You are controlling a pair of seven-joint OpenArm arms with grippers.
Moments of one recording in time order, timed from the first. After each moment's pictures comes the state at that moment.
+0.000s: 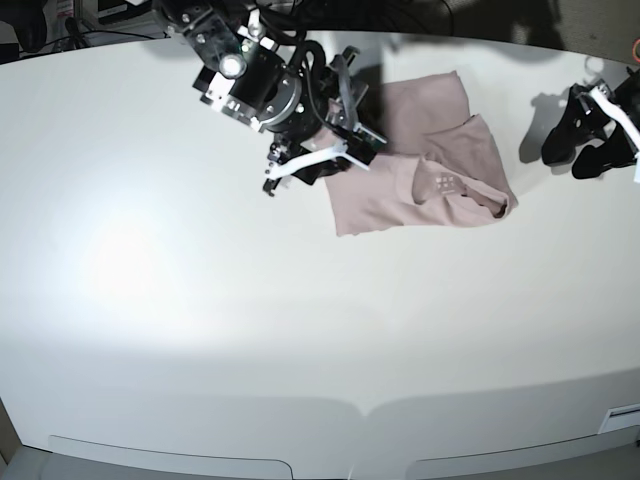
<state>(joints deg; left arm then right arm) 31.9 -27.3 -28.5 103.5 -62.2 -38.7 45.4 -11.2 11.1 -33.3 115.2 -3.5 28.4 -53.0</state>
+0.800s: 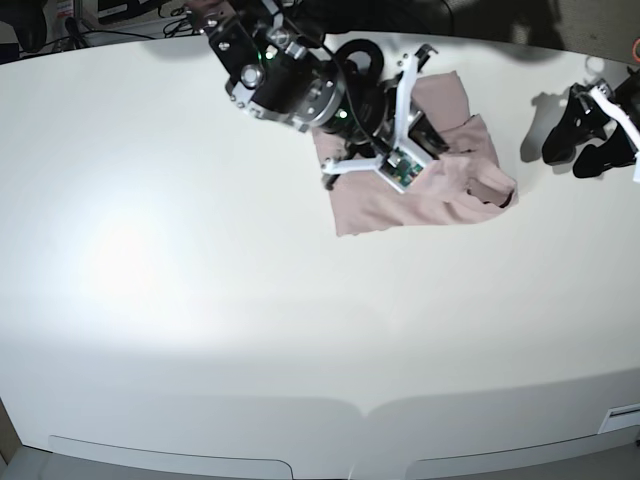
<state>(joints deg) 31.9 -27.3 -28.5 103.5 -60.9 -38.7 45.4 -11.5 1.3 -33.3 114.0 16.3 24.1 -48.5</state>
